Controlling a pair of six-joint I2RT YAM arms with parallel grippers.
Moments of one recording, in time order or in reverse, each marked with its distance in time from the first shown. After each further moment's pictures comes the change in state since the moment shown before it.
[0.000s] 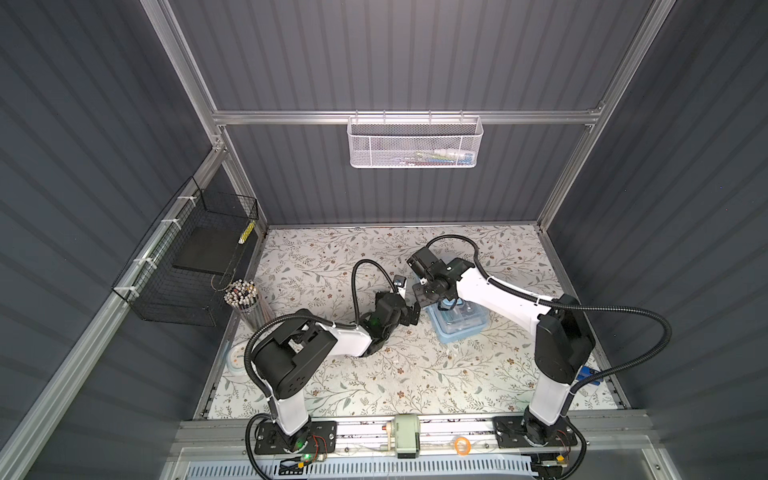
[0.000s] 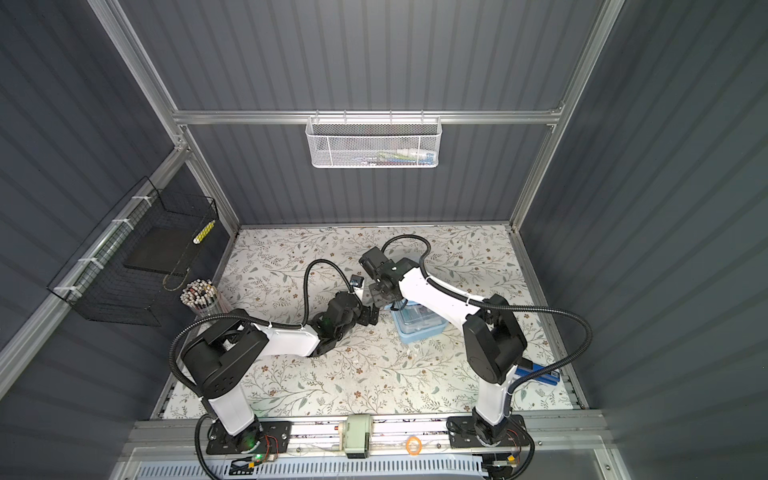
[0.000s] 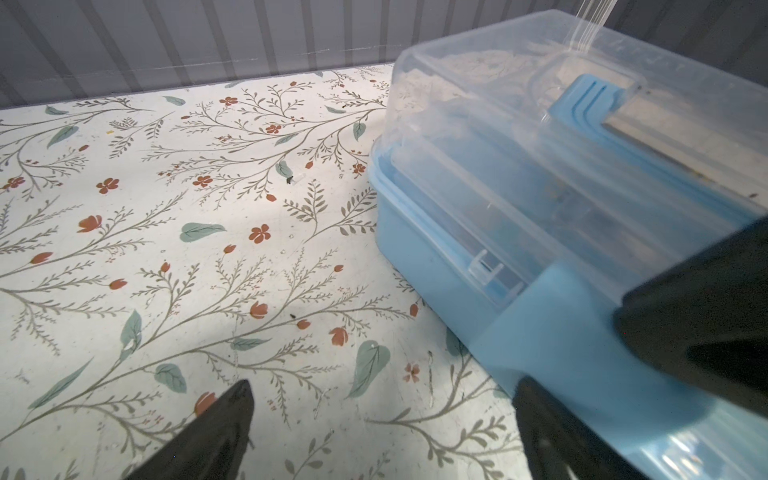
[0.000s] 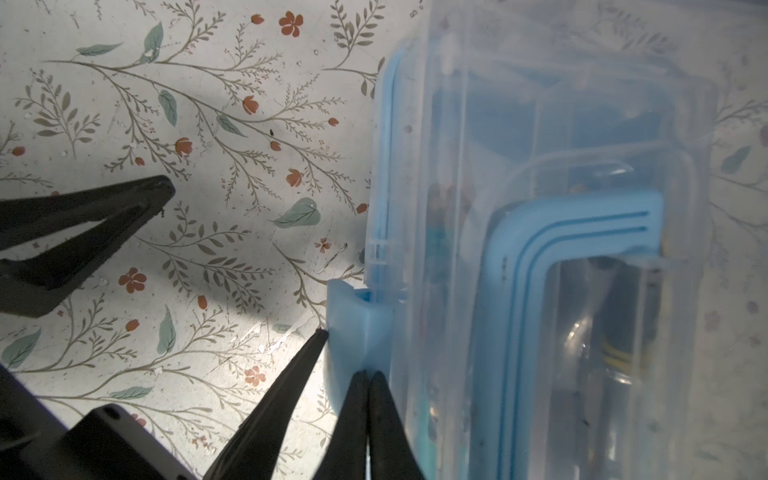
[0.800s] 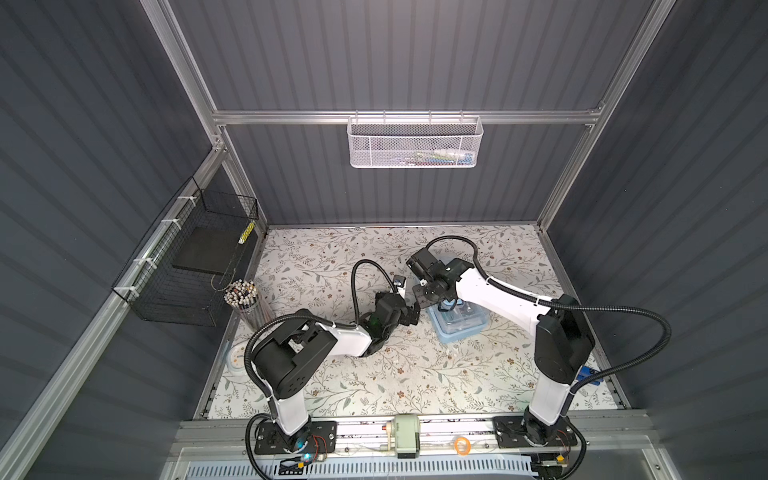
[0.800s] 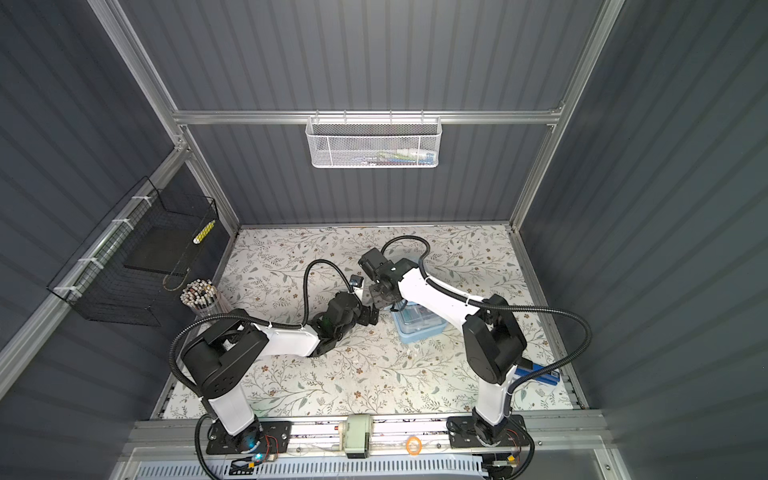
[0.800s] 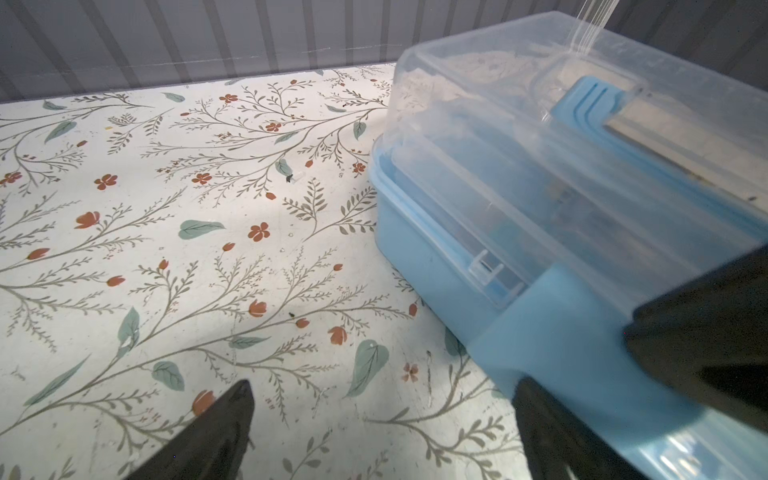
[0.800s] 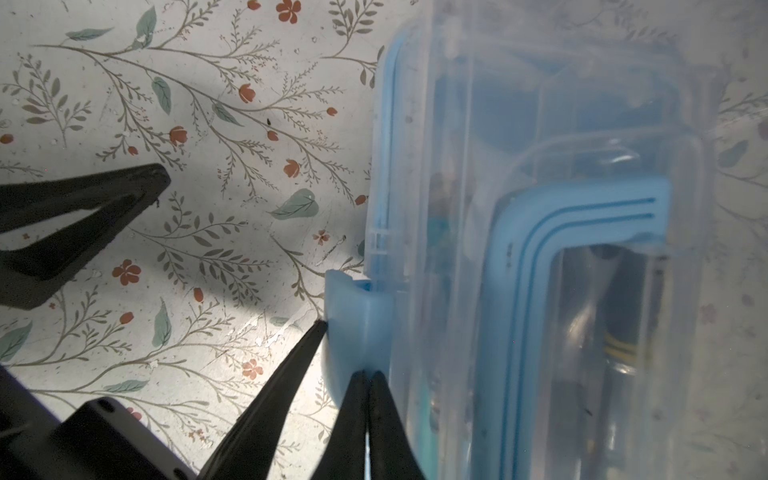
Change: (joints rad) left arm 0.000 0.000 0.000 0.000 0.002 -0.011; right arm 0.006 0.002 0.000 -0.016 0.008 0.000
